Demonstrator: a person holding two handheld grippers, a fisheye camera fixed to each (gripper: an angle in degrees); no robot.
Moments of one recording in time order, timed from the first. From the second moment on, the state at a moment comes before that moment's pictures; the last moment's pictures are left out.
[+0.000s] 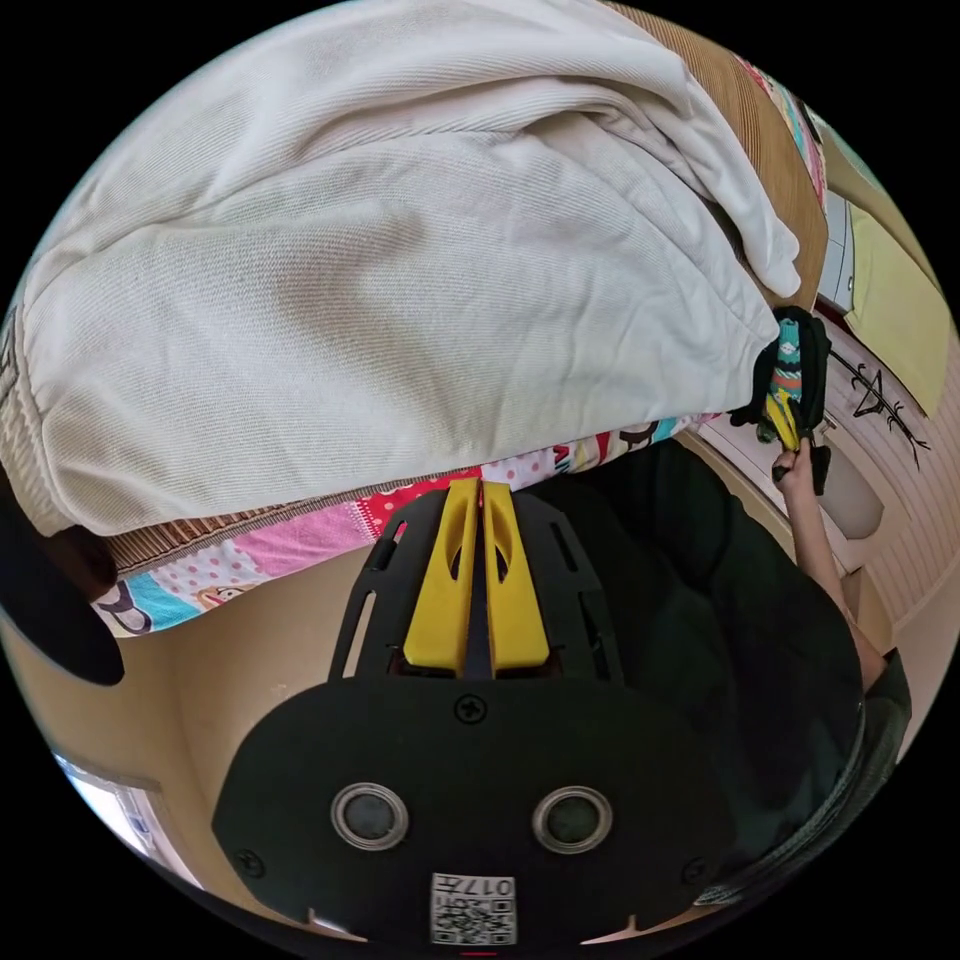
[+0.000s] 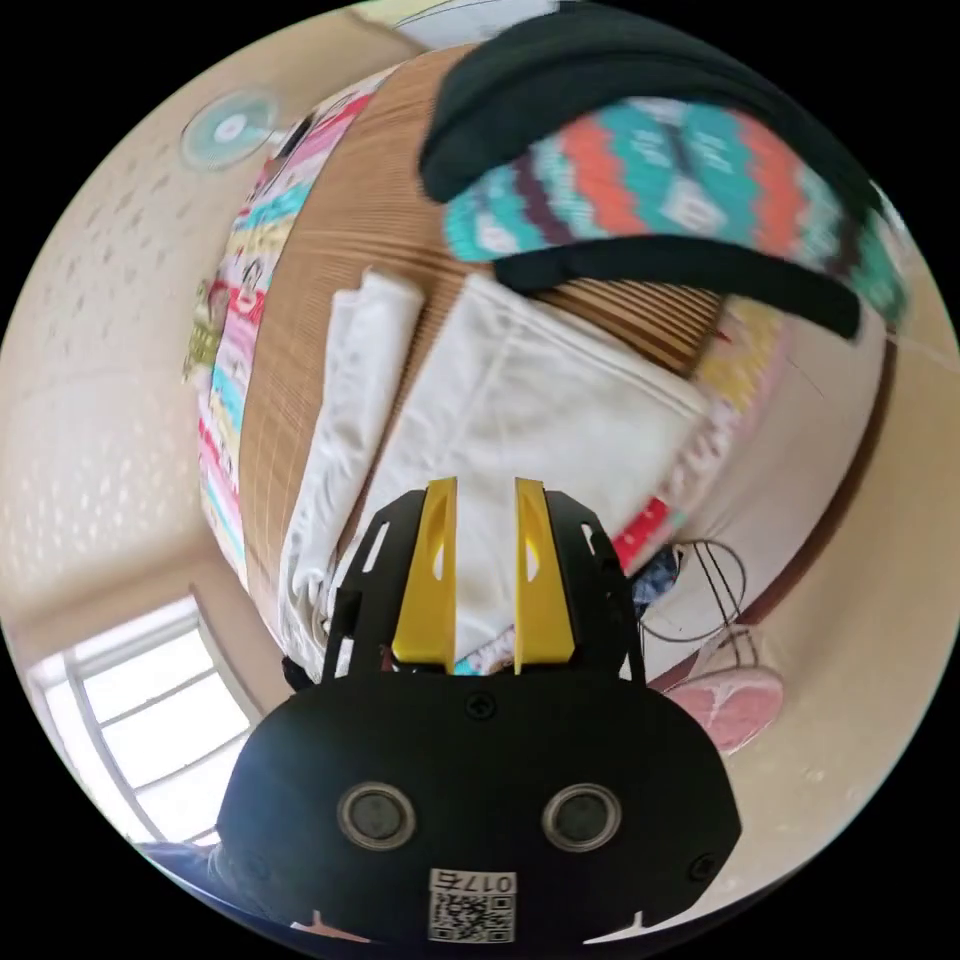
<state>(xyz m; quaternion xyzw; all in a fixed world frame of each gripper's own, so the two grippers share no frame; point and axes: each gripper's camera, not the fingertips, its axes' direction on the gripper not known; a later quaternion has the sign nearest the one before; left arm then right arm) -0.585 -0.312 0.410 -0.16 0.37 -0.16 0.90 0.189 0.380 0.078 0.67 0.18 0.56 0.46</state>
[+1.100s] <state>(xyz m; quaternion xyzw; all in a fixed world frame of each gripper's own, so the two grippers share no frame) -0.508 -0.264 0.356 -0.10 0.41 -0.29 0.86 0.054 0.394 -0.132 0.70 0.36 0.35 0.51</state>
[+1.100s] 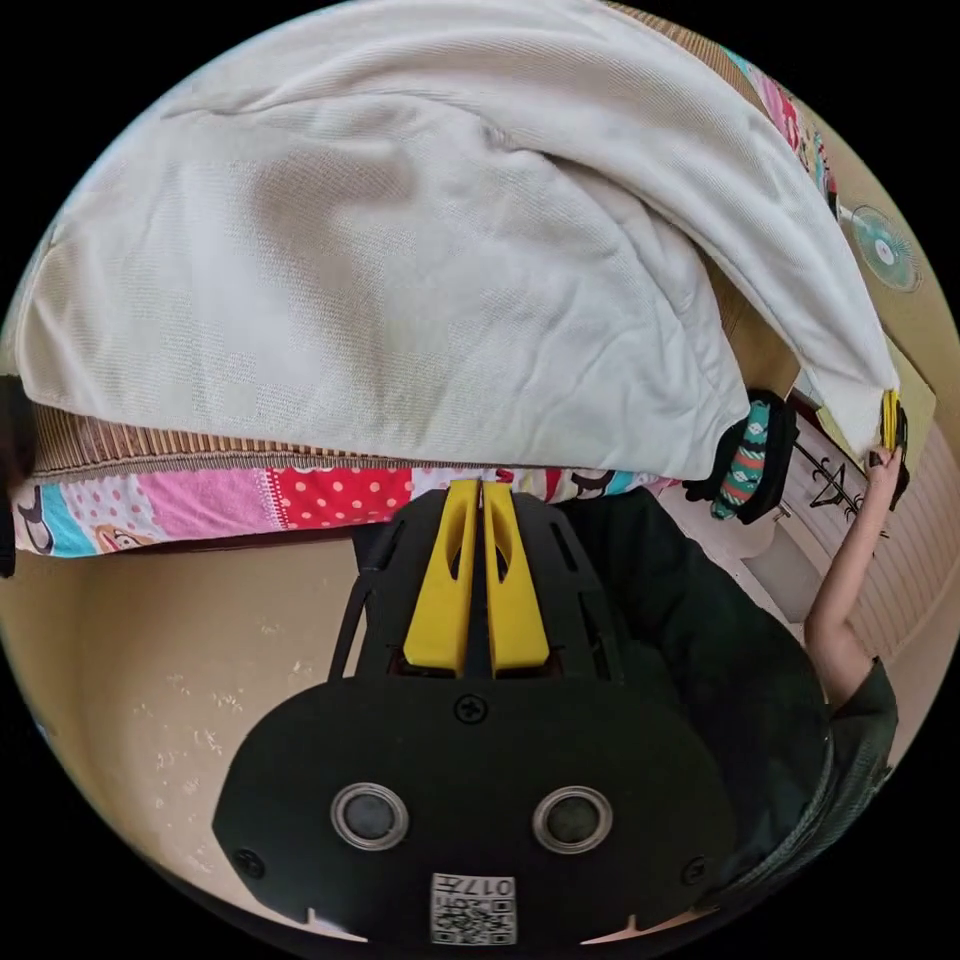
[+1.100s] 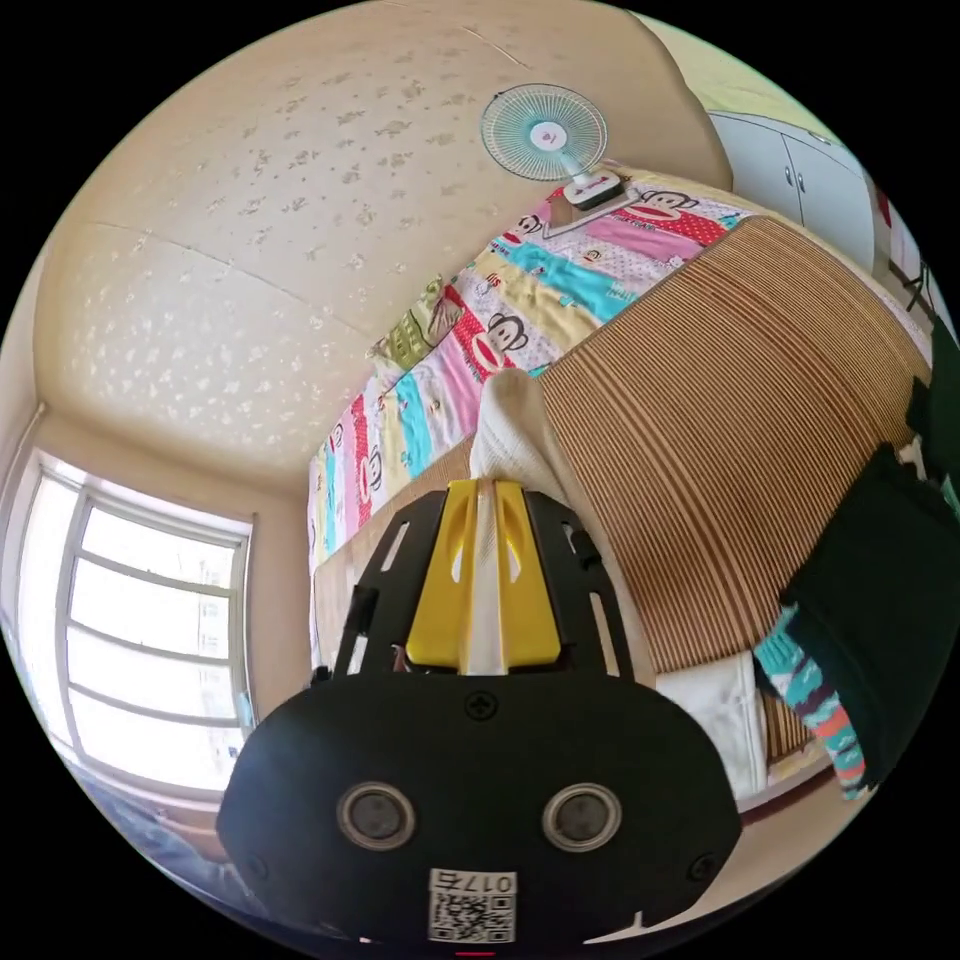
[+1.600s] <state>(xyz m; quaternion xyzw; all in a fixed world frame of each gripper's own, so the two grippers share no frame) -0.533 -0.064 0.355 0.16 0.38 -0.68 0.60 0.217 0.519 0.111 0.72 0.03 0.44 0.54</state>
